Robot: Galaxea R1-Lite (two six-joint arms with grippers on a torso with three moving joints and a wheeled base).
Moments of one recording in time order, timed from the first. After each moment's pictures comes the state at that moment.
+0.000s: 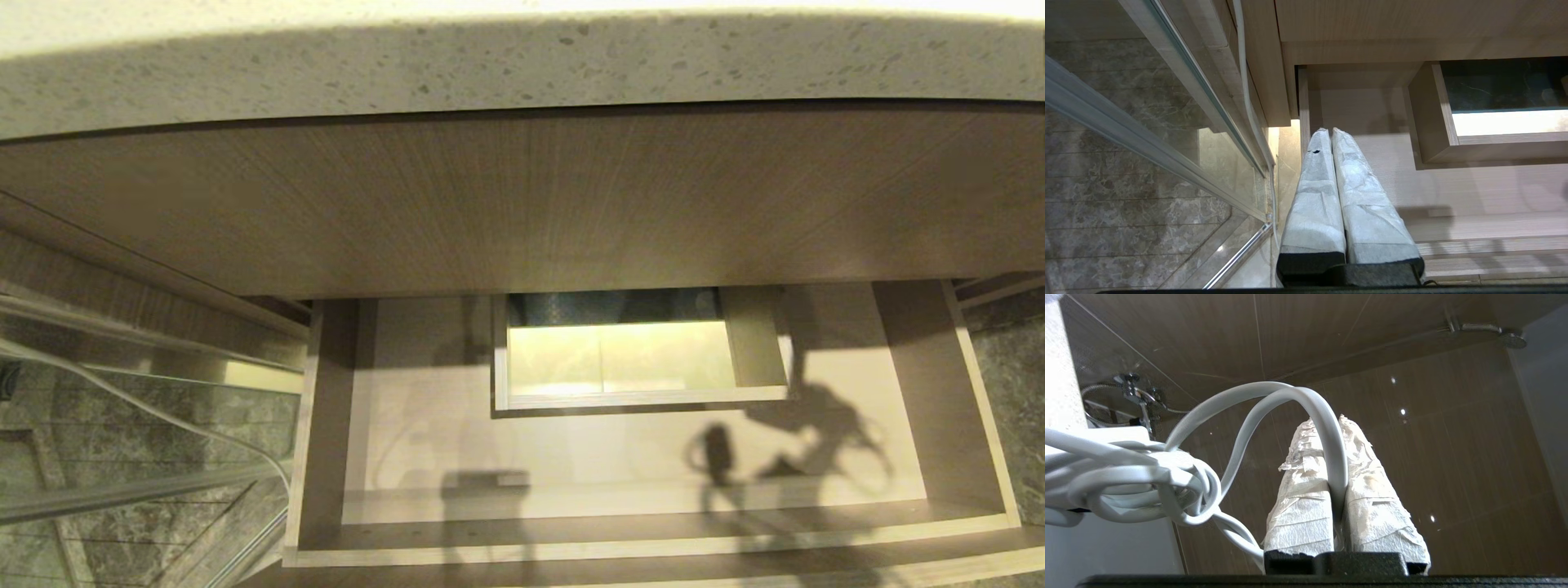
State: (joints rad) left arm 0.00 0.00 0.00 -0.23 0.00 -0.01; right arm -0.57 0.69 -1.55 -0.02 -0.42 -1.20
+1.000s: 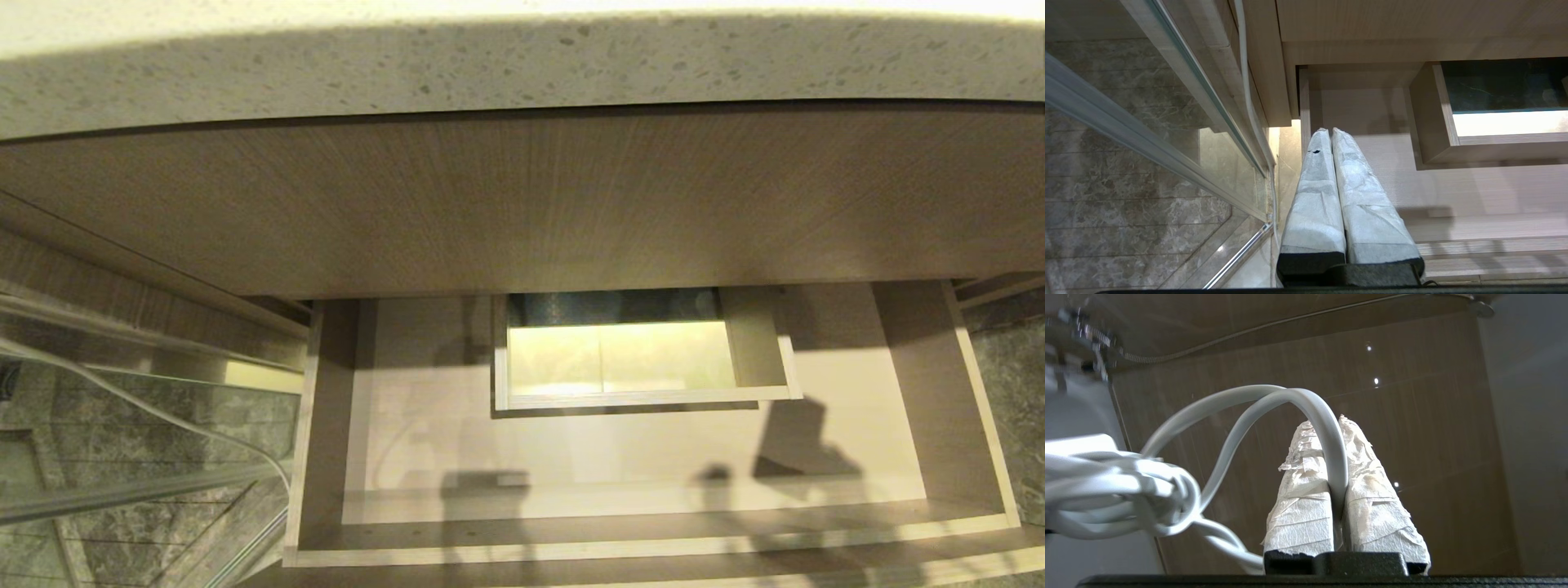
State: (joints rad) left arm 0.00 0.00 0.00 -0.23 0.00 -0.01; right arm -0.56 0.58 -1.55 0.07 -0.55 -1.30
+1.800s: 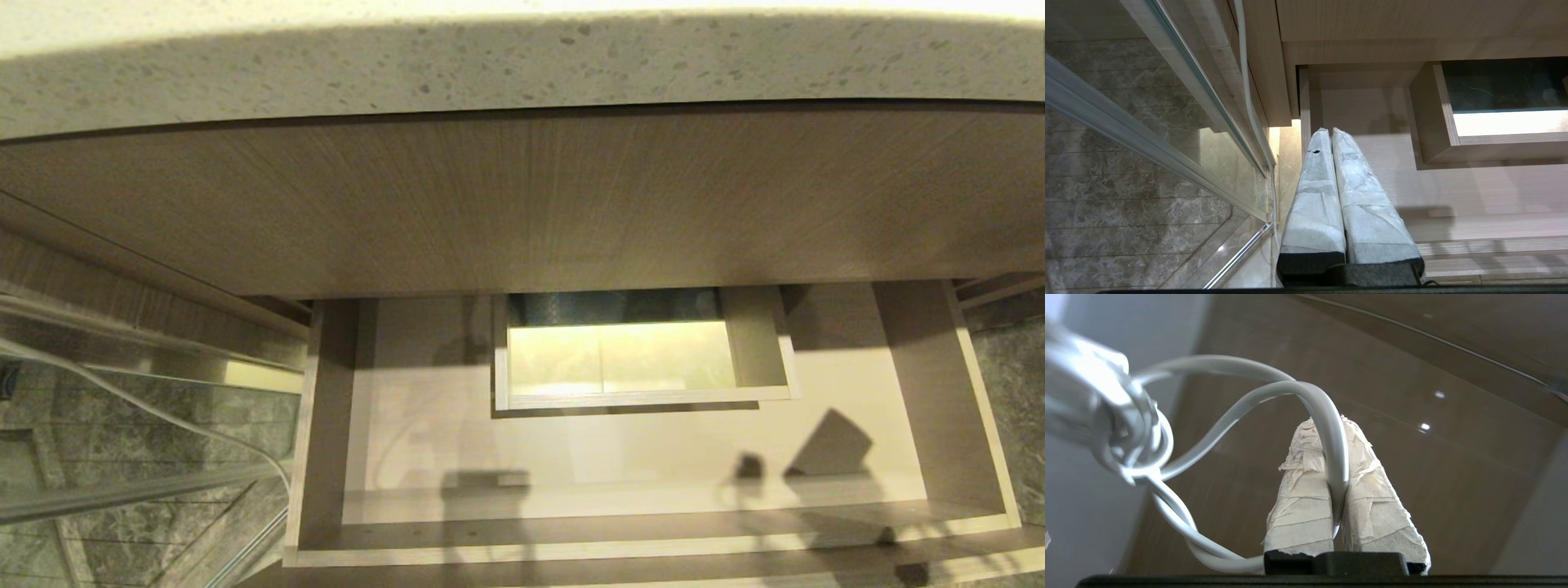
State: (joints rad) left arm 0.00 0.00 0.00 -0.23 0.00 -0.01; right arm -0.56 0.60 -1.49 0.51 -0.52 -1.49
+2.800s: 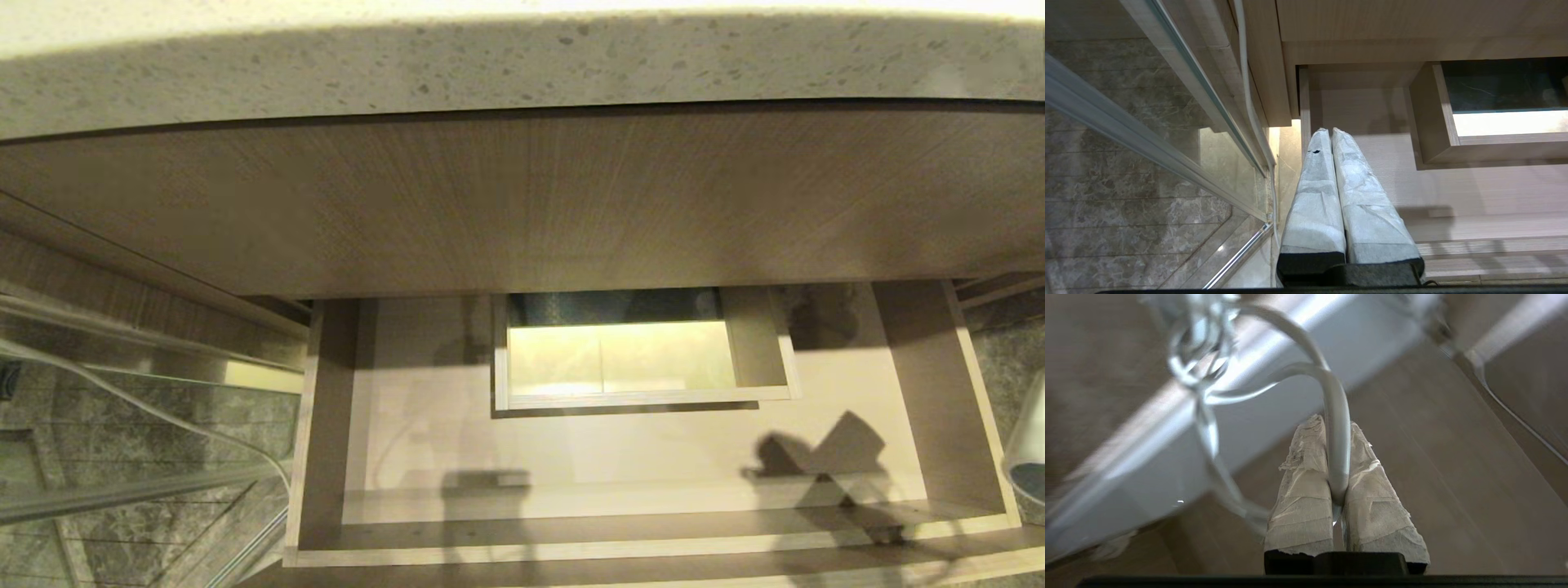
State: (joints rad) left arm 0.00 0.00 0.00 -0.23 0.00 -0.01; right arm -0.56 0.86 -1.47 0.93 -0.34 -1.47
